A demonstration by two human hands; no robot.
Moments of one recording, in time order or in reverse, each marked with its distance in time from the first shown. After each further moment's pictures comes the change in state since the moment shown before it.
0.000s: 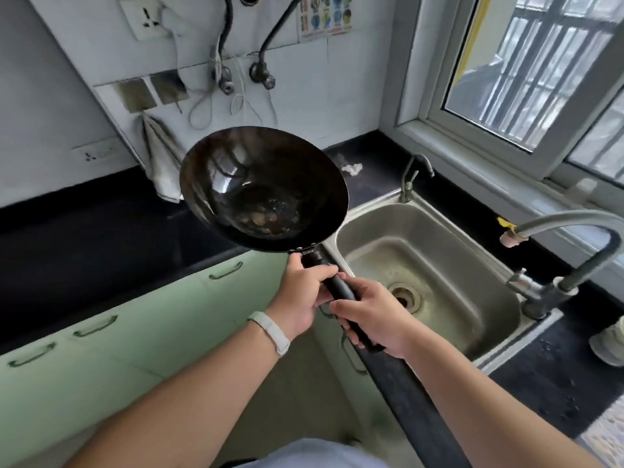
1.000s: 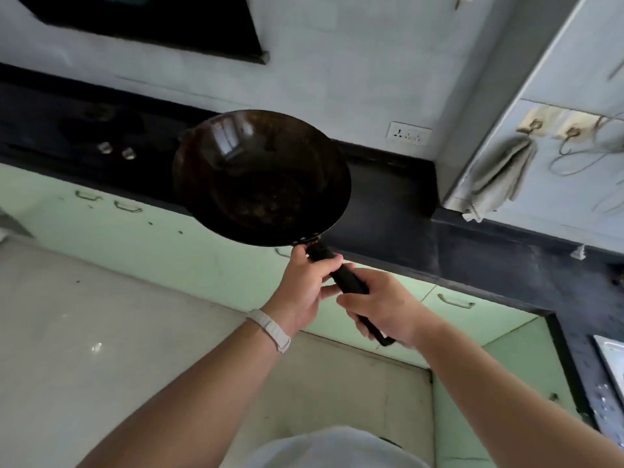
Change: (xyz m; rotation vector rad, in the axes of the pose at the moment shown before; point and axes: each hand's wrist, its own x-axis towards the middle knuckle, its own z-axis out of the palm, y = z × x) left_hand -0.193 0.105 -0.490 -0.367 0.470 0.335; right_hand 0.078 -0.062 0.503 -0.549 -0.651 -0.156
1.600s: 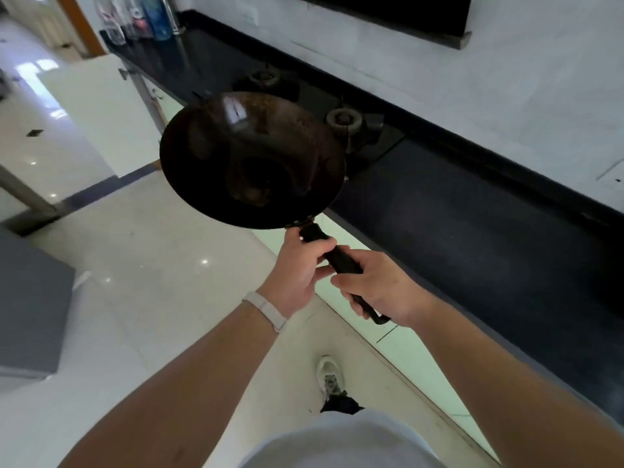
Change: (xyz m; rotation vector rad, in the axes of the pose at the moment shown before) left_hand 0.054 0.094 -0.170 -0.113 0.499 0.185; right_hand 0.202 -0.084 0.113 -0.075 -0.529 -0.145
